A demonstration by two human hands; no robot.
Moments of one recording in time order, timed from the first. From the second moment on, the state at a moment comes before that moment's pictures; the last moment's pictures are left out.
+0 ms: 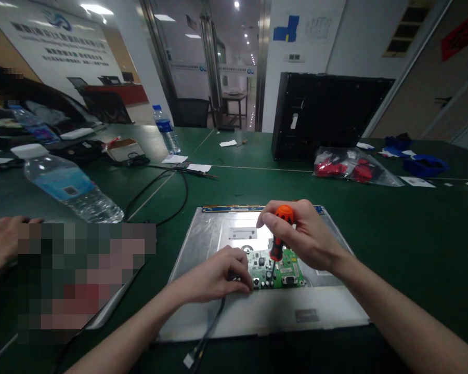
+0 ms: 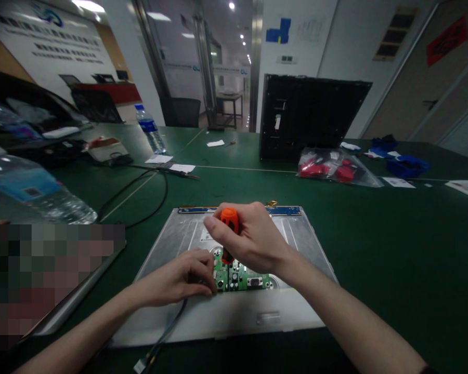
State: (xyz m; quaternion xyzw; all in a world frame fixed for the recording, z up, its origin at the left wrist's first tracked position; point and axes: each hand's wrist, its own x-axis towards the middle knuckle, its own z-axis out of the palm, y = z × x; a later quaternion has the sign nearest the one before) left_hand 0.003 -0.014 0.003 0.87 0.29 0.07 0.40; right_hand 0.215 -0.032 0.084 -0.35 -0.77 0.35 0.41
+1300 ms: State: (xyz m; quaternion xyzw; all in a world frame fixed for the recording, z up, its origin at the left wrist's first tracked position) left_hand 0.008 -0.016 0.005 0.86 0.32 0.09 0.38; right_hand 0.203 -0.036 0.075 -0.31 -0.79 0.34 0.40
